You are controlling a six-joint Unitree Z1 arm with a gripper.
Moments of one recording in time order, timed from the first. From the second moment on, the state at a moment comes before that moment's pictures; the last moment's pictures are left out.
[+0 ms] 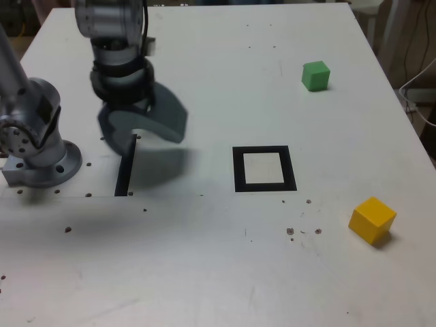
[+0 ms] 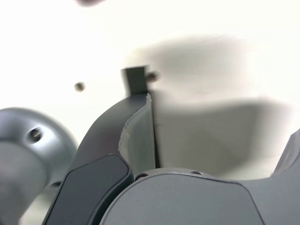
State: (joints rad) arm -0.03 1.49 -0.67 0.85 0.14 0.01
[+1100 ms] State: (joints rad) arm 0.12 1.42 -0.86 1.18 0.14 0.07
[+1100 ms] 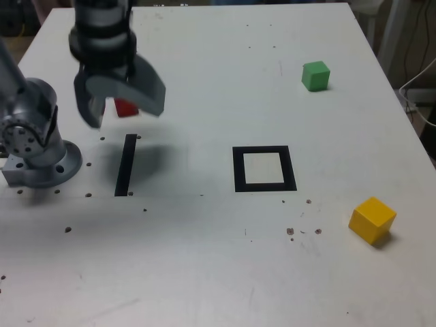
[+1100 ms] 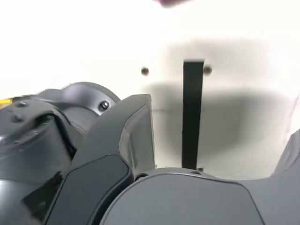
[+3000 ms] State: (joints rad) arm 0.70 1.71 -0.94 1.10 0.25 0.35
